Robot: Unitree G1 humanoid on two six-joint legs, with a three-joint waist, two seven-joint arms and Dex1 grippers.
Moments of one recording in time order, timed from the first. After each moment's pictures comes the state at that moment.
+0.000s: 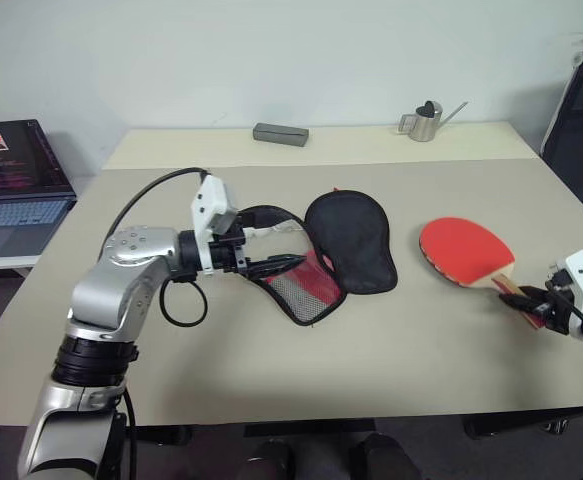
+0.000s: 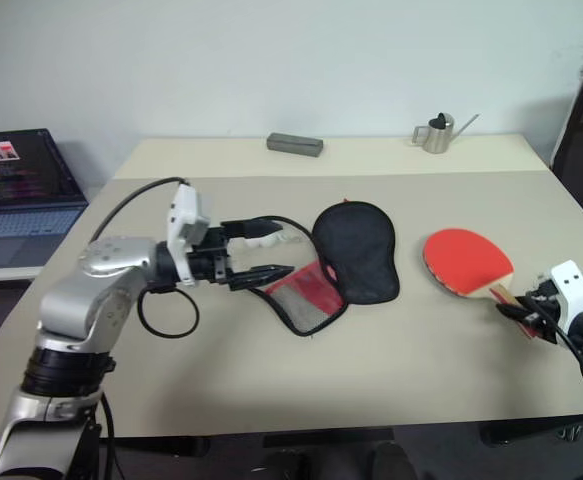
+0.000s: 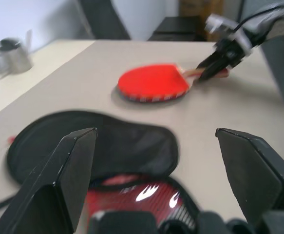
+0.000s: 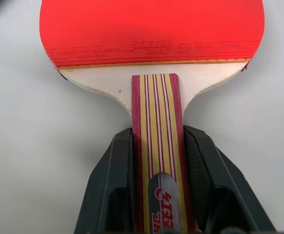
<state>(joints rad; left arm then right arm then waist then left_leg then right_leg) -0.58 0.68 0.02 -0.10 -0.50 0.48 -1.07 -0.26 -0.89 -0.30 0.23 0.34 0.55 0.89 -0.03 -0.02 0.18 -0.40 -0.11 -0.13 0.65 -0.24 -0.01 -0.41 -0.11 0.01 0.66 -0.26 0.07</state>
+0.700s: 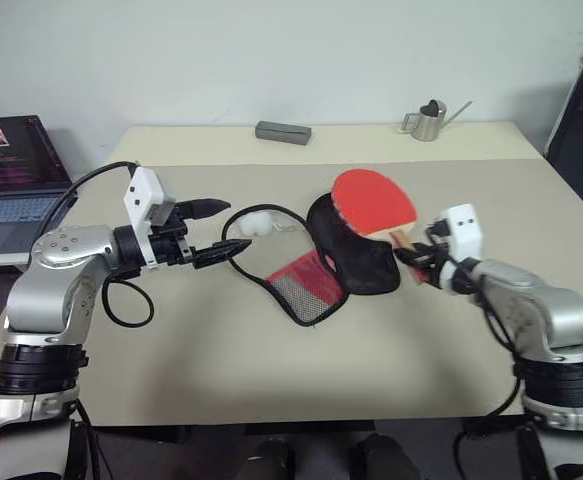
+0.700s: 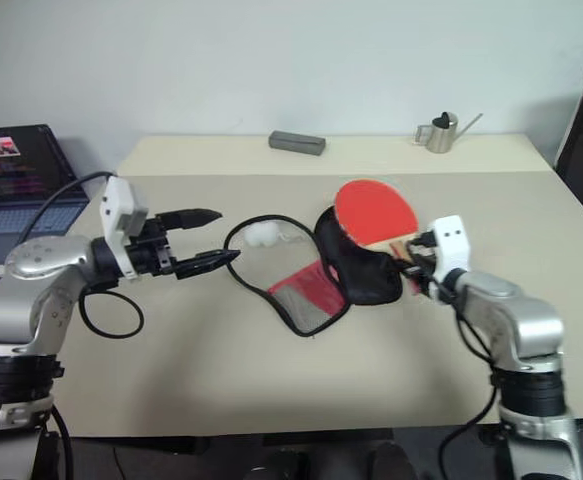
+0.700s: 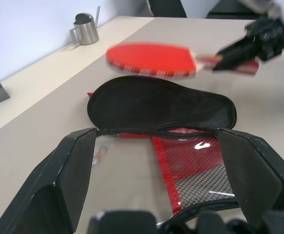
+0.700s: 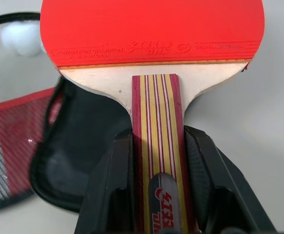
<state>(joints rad) -0.52 0.79 0.15 -0.02 -0.49 0.42 -1.08 -0.51 -0.38 -0.09 -0.24 0.41 1.08 0.29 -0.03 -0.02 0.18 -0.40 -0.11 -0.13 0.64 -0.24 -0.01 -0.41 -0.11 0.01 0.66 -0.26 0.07</state>
